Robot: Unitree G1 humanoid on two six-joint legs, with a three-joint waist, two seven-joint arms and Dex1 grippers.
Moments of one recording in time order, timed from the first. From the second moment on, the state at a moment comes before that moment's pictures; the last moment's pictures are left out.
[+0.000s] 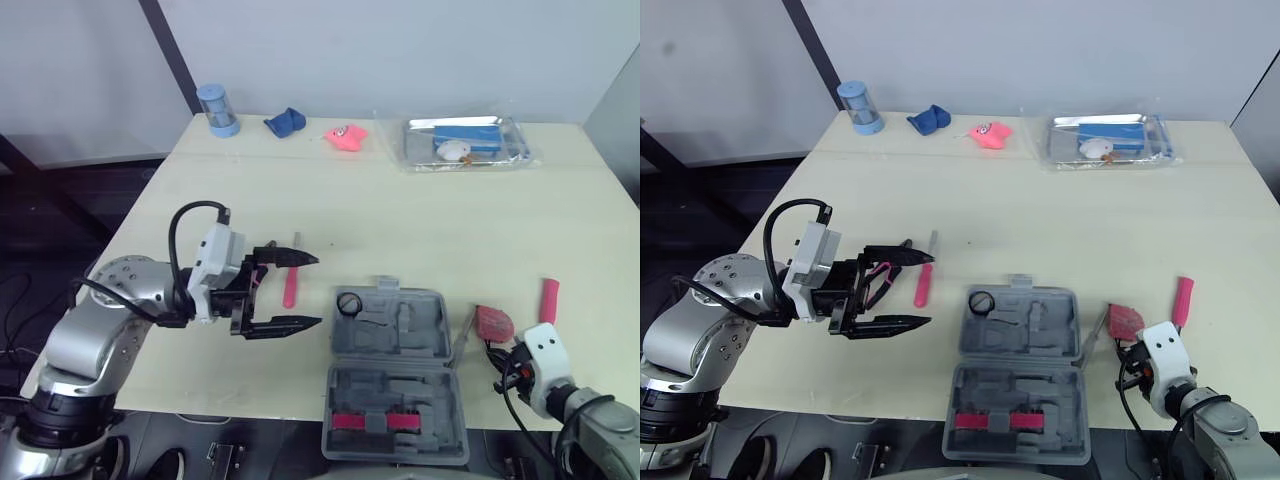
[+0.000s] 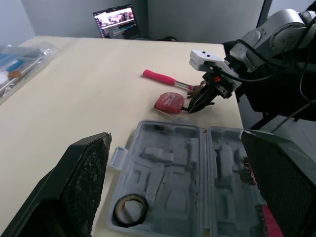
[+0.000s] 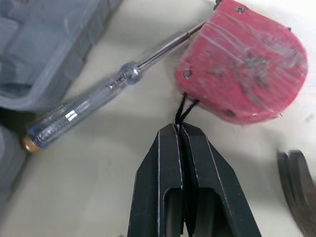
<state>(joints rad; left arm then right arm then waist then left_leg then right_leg) -0.20 0.84 0.12 -0.41 -0.67 0.41 -1.26 0.38 -0.51 -0.15 -0.50 0.30 0.67 0.44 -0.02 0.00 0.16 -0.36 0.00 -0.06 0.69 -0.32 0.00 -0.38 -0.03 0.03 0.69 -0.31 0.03</state>
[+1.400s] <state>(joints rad) -0.19 0.85 0.11 -0.40 -0.67 0.40 -1.30 0.54 -0.54 -0.14 -0.53 0.30 0.58 0.53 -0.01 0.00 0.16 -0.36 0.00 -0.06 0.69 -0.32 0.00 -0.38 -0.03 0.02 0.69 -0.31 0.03</state>
